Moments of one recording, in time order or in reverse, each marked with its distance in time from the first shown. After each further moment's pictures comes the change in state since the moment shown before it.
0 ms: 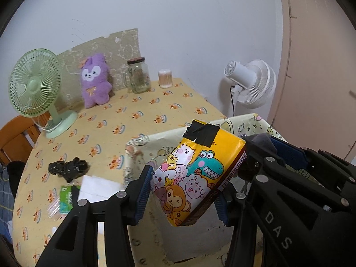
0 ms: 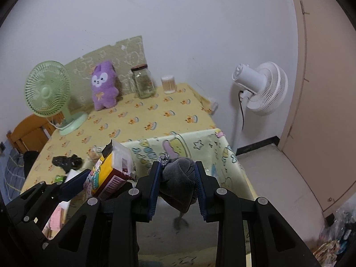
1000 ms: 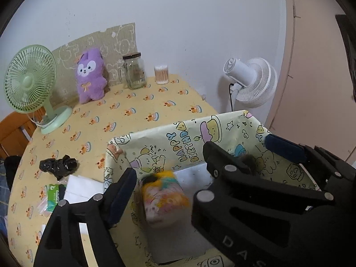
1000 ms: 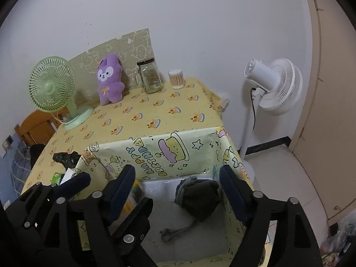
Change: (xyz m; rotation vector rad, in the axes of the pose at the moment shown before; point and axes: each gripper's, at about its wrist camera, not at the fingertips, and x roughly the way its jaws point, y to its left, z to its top) left arm 0.007 -0.019 0.007 -0.032 0.020 -0.002; right arm 0.023 -0.014 0.013 -0.036 0.028 0.084
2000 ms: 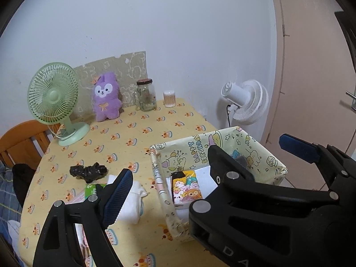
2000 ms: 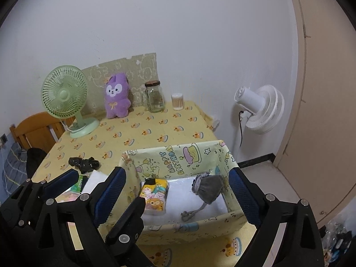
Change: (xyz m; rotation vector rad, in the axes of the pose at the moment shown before) left arm -0.090 0.035 -0.022 0.016 -0.151 -0.008; right arm -0.089 0.062 -0.015 -0.045 -0.137 -0.099
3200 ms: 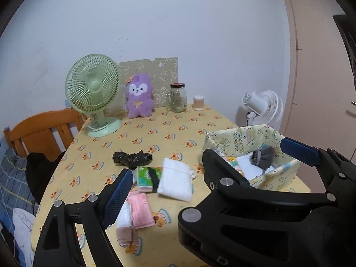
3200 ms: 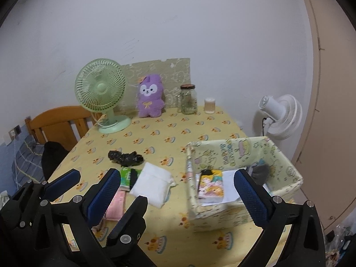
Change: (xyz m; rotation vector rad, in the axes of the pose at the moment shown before) left arm -0.052 0.085 -0.048 -0.065 -0.058 0.075; right arm -0.029 0.101 -0.031 -0.054 -0.039 0.089
